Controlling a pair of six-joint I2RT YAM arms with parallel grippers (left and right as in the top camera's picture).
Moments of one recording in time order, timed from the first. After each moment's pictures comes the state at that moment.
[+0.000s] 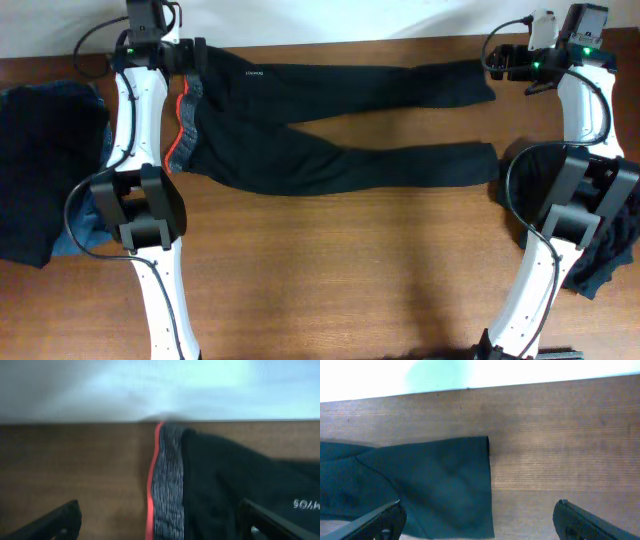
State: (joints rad) left arm 0.05 2.58 2.51 -0.76 0.00 0.06; right arm -0.35 2.45 2.26 -0.71 -0.39 -0.19
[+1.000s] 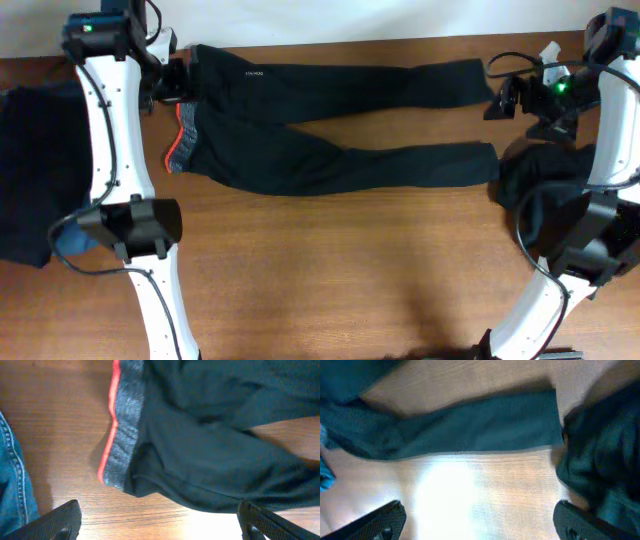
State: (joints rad) left arm 0.05 2.45 2.86 -1.68 0.13 0.00; right arm -0.34 2.12 2.27 -1.69 -0.41 -0.10
